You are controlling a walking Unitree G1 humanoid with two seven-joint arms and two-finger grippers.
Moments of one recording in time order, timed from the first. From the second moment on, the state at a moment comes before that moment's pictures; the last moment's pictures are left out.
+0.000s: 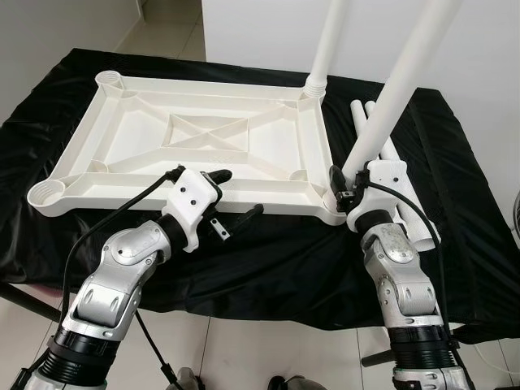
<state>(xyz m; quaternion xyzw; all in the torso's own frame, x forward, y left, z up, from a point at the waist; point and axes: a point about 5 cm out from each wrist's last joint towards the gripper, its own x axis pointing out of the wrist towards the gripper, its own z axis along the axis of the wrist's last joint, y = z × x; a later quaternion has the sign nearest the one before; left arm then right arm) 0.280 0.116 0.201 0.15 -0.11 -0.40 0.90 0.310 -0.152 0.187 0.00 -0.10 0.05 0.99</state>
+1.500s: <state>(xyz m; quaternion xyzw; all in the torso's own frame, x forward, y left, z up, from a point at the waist) 0.279 0.115 0.200 0.15 -0.11 -0.40 0.90 0.325 -0.153 0.174 0.06 -0.09 -0.25 0.96</state>
